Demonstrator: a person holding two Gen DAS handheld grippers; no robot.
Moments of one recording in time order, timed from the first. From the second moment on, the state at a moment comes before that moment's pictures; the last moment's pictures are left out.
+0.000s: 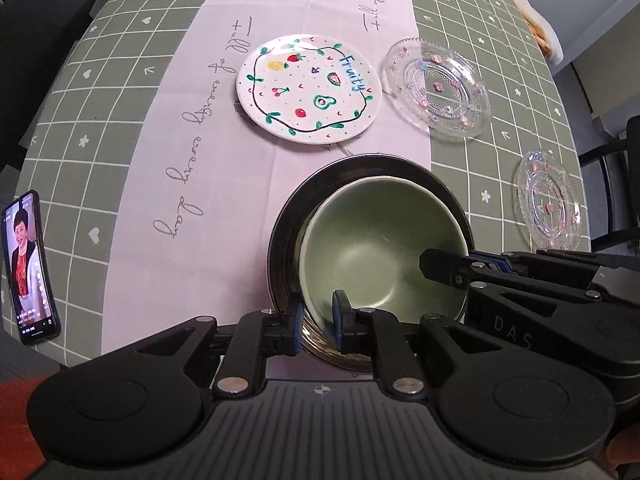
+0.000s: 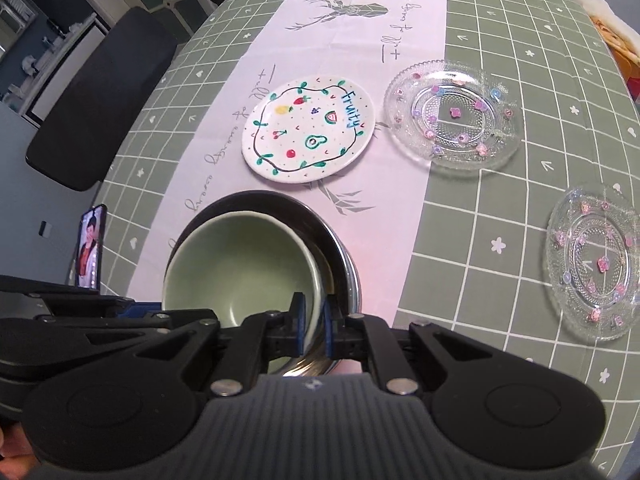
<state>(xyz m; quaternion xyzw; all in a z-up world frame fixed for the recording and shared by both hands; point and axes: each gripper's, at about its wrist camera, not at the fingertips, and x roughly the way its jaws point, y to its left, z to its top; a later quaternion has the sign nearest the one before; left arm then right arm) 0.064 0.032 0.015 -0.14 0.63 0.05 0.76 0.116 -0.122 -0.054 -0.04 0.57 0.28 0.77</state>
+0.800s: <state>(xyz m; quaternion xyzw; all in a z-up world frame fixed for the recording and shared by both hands) 0.065 0.048 0.050 -0.15 0.59 0.03 0.79 0.109 -0.114 -0.039 -0.06 0.55 0.29 0.78</state>
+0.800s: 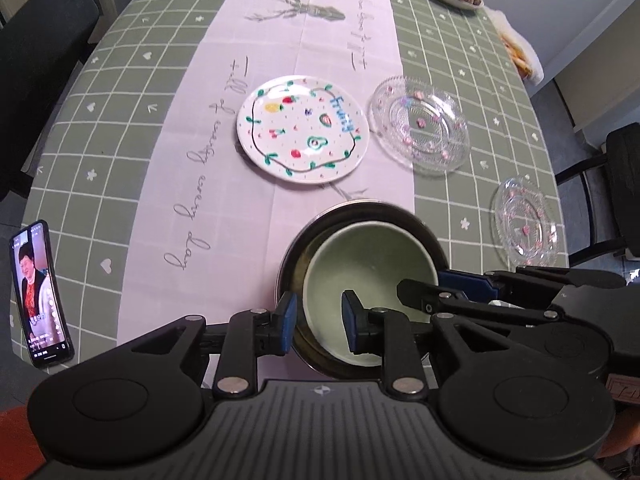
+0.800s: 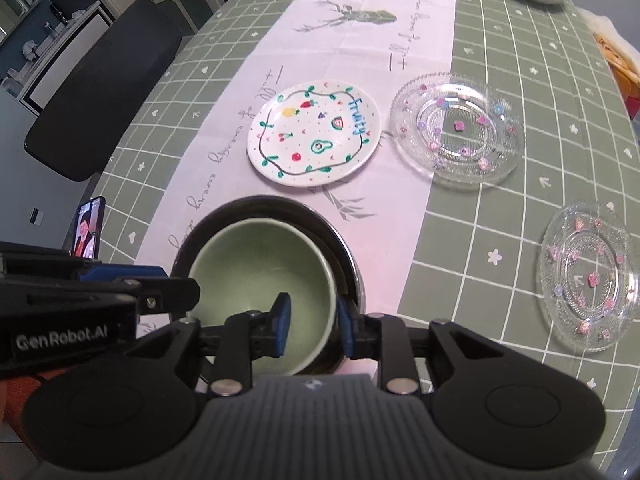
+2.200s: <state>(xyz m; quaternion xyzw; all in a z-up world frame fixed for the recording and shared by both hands) 0.102 -0.126 -0.051 -0.24 0.36 -0.06 0.90 0.187 -0.361 -0.075 0.09 0.43 0.07 0.90</state>
